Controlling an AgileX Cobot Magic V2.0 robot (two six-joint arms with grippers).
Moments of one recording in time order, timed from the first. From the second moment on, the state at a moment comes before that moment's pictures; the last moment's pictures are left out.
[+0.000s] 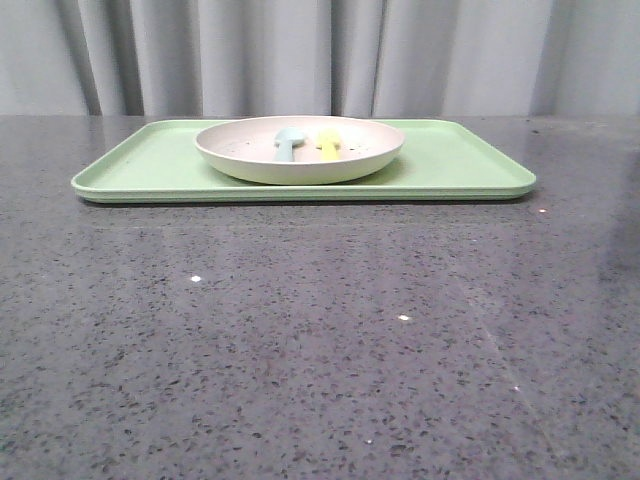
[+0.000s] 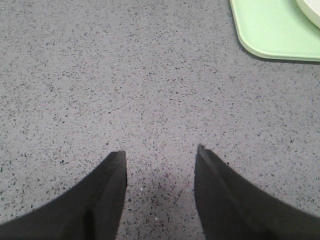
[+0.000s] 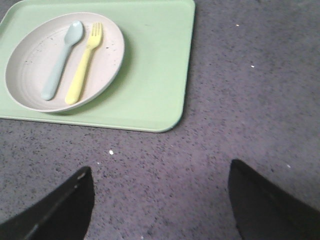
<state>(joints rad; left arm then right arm) 0.05 0.52 -0.58 -0.12 0.82 -0.04 0.16 0.99 -1.04 0.27 0.79 -0.04</state>
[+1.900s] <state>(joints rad) 0.05 0.52 -0.58 -0.12 0.85 -0.04 0.52 2.05 -1.83 0.04 0.87 0.23</state>
